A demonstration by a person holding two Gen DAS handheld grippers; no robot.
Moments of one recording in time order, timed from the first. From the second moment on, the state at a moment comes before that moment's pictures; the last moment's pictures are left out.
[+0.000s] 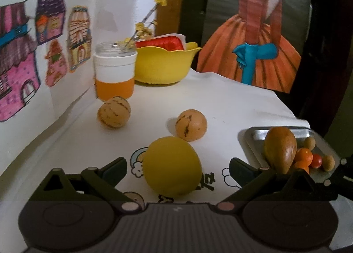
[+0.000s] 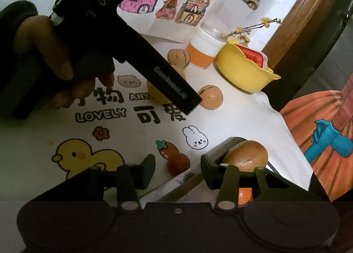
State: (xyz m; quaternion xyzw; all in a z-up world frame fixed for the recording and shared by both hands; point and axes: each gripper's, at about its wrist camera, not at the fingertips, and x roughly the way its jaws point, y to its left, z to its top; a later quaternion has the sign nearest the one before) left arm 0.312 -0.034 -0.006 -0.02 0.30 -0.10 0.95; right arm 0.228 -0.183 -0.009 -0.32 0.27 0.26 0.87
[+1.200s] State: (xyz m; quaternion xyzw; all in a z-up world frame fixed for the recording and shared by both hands) left arm 0.288 -0.025 -0.008 -0.05 0.34 -0.14 0.93; right arm 0.218 -0.178 -0.006 -0.31 0.26 0.26 0.88
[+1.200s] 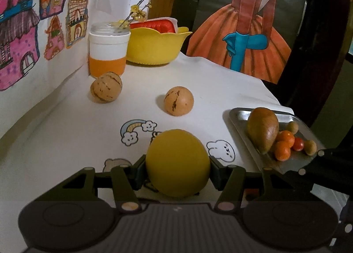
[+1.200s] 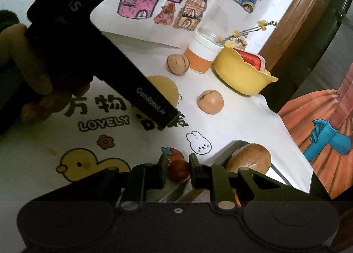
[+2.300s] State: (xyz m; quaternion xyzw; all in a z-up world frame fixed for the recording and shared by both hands) left arm 0.250 -0.028 -0.005 -0.03 0.35 -0.12 0.93; right arm 0.202 -0.179 -0.016 -0.30 0.25 0.22 0.90
